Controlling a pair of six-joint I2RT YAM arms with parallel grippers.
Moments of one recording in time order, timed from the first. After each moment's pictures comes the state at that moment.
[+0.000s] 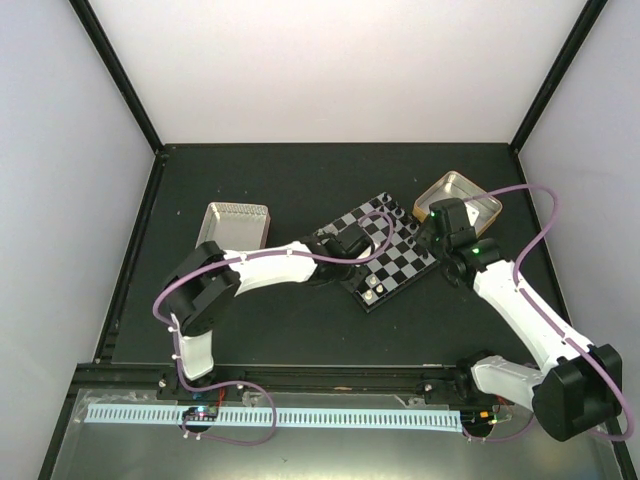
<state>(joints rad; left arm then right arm) -0.94 1.86 1.23 -0.42 -0.03 -0.22 0.38 1.13 0.88 -0.58 0.28 0.83</state>
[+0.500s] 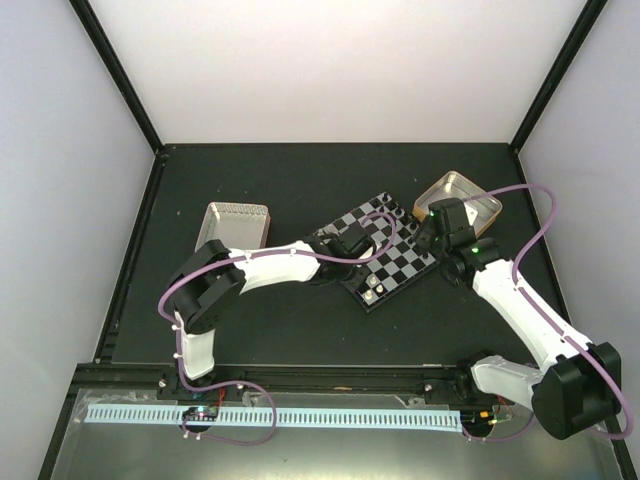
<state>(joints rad) -0.94 1.89 1.26 -0.42 -0.05 -0.20 0.38 1.14 0.88 -0.58 0.26 0.83</state>
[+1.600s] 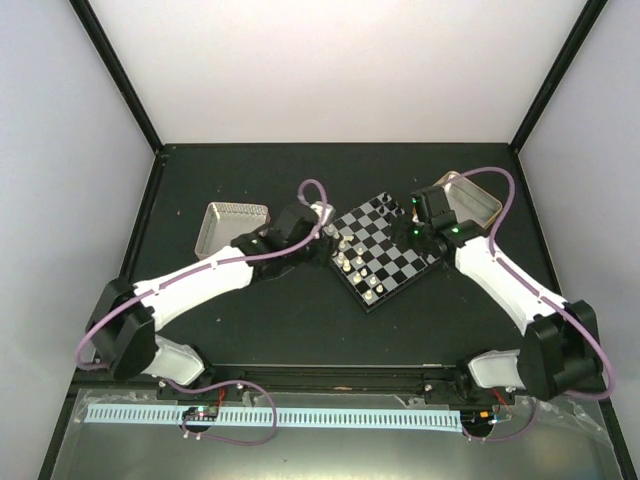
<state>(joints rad) -0.82 1.46 1.06 -0.34 -0.05 -0.34 0.39 1.30 0.96 -0.54 0.00 0.65</state>
